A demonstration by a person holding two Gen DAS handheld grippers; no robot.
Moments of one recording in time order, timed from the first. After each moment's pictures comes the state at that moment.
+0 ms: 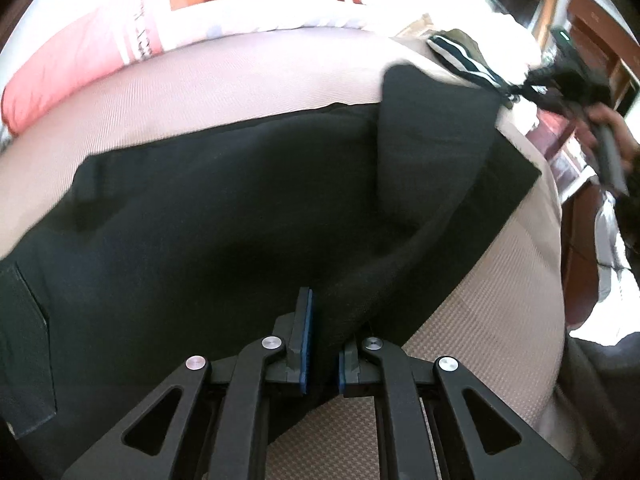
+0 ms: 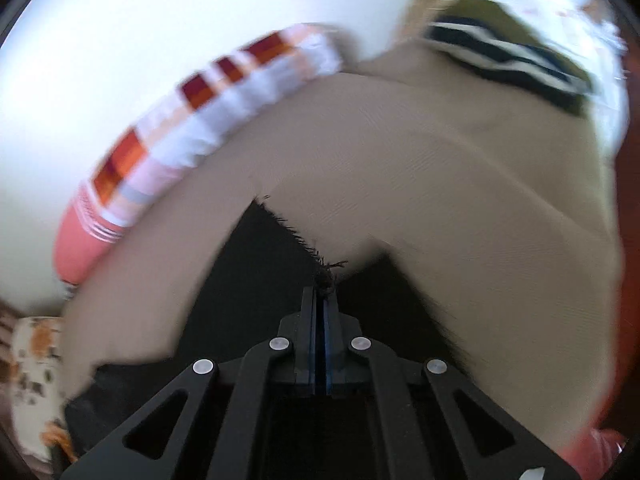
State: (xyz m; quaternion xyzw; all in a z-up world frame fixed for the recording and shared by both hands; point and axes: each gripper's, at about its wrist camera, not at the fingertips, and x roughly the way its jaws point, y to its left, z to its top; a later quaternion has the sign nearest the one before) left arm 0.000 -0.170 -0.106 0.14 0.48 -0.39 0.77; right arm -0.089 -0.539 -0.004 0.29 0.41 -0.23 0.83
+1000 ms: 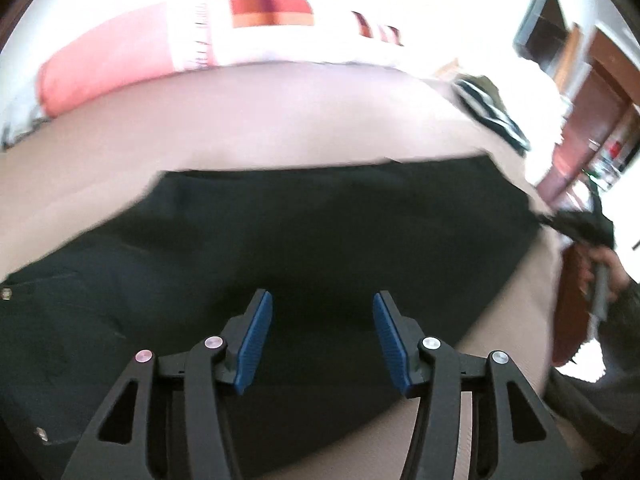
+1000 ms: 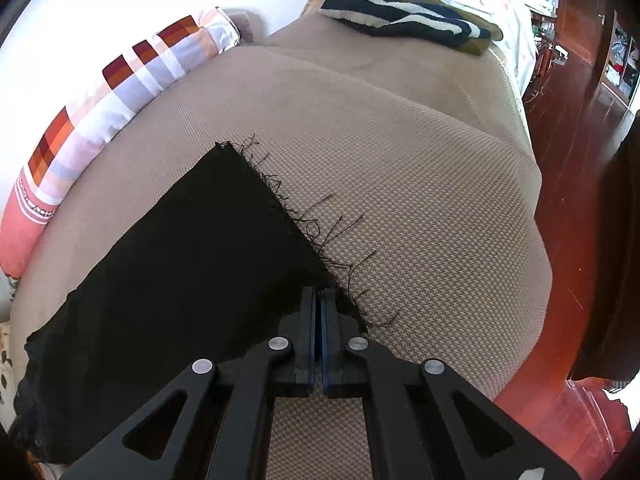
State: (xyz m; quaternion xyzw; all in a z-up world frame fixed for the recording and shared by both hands) left arm 0.046 -0.116 -0.073 0.07 0.47 -0.34 0.81; right arm -0.171 -0.534 -0.062 0.28 0.42 -0.33 0.80
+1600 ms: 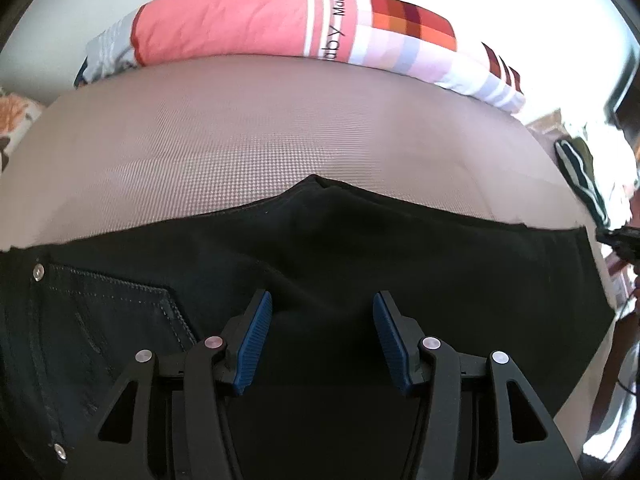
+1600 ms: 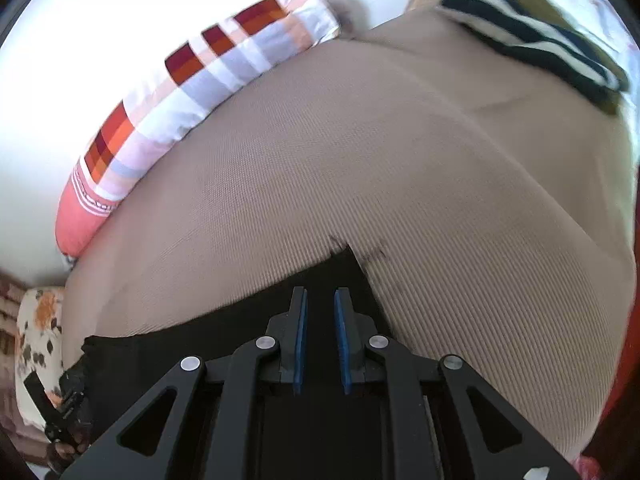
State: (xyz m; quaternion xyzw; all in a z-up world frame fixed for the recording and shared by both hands) left arm 0.108 -0.078 -0.103 0.00 0.49 -0.20 0.85; right arm -0.052 -0.600 -0.041 0.29 0.45 -0.15 0.83
